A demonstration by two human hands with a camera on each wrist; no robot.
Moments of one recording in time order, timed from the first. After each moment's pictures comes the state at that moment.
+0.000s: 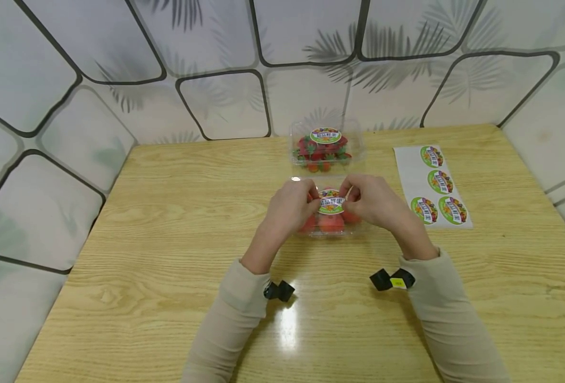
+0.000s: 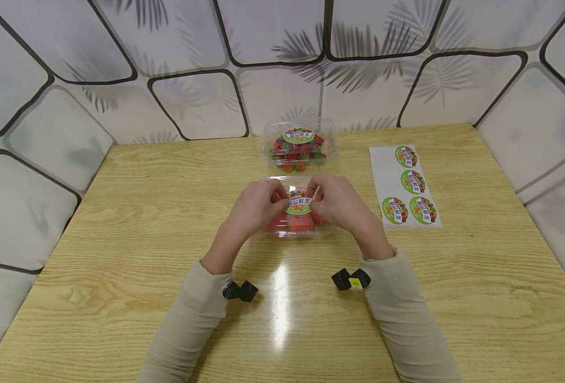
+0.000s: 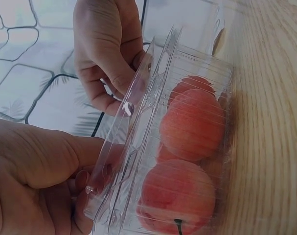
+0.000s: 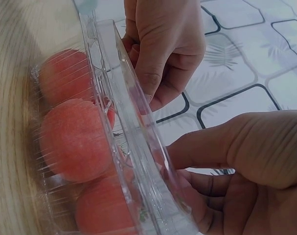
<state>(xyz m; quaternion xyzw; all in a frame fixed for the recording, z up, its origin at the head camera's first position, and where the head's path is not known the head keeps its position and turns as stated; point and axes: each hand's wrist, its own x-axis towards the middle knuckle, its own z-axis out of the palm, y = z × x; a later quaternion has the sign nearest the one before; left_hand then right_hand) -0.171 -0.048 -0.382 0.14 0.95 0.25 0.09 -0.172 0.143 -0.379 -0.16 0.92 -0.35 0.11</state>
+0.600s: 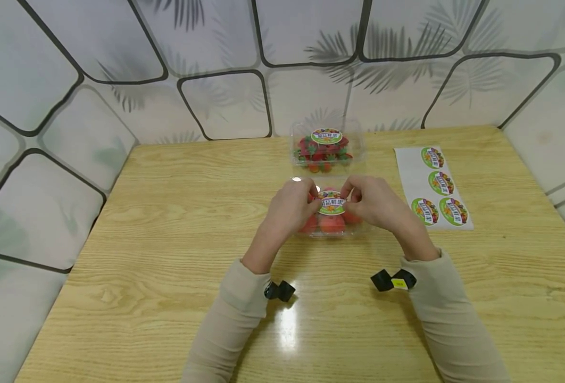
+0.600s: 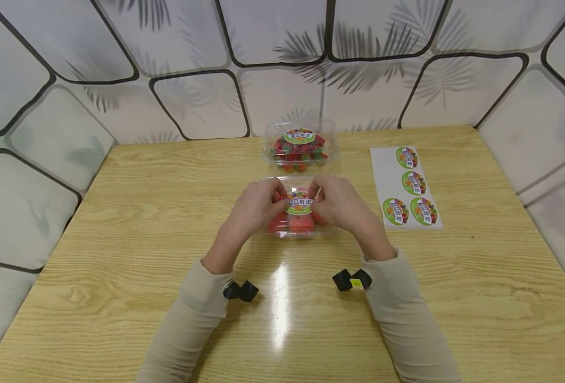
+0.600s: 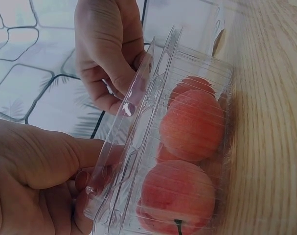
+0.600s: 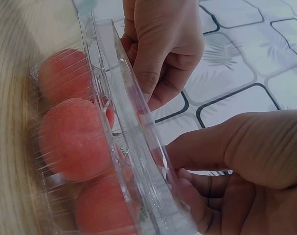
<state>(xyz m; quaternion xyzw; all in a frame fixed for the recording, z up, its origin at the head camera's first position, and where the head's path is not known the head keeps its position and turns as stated) -0.171 -0.049 -0.381 0.13 0.95 0.25 0.09 -0.172 0.144 -0.379 -0.16 0.92 -0.34 0.11</state>
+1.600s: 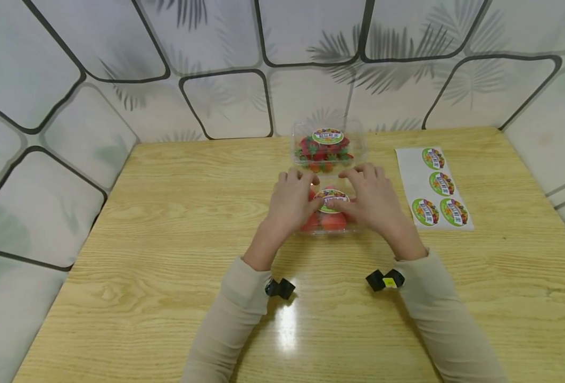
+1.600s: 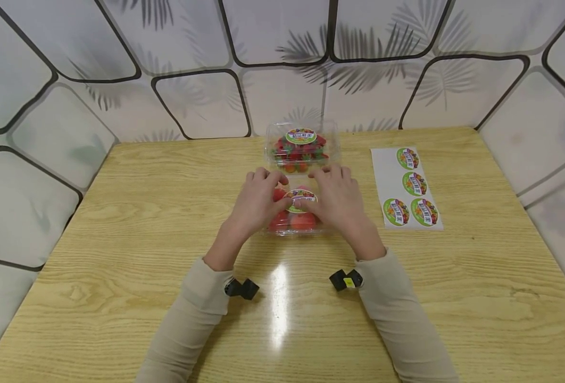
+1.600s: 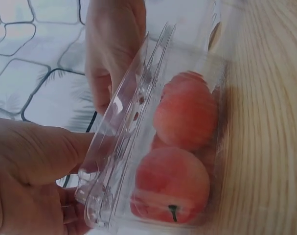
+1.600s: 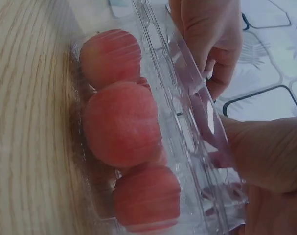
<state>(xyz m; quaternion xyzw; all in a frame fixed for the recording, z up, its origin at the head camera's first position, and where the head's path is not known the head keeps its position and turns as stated) -0.176 -0.053 -0.388 0.15 0.96 0.22 0.05 -0.176 0.135 -0.400 -0.16 0.96 -0.21 0.00</state>
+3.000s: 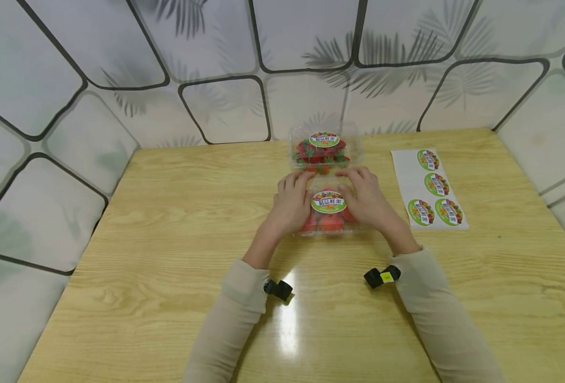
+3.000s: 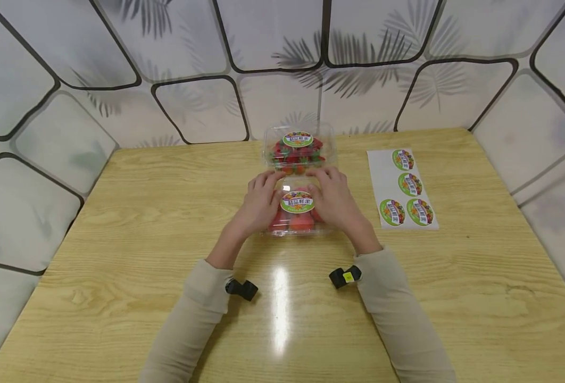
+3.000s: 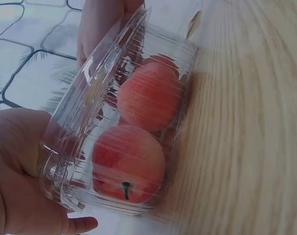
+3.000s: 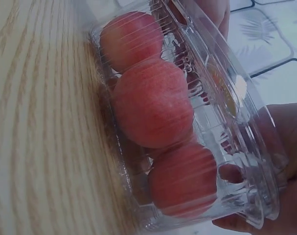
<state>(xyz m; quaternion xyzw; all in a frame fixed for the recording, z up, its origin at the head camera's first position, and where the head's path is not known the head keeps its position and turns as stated) -0.183 -0.053 -0.415 0.14 0.94 0.30 0.06 -0.189 0.144 -0.422 -0.17 0.91 -0.37 0.00</state>
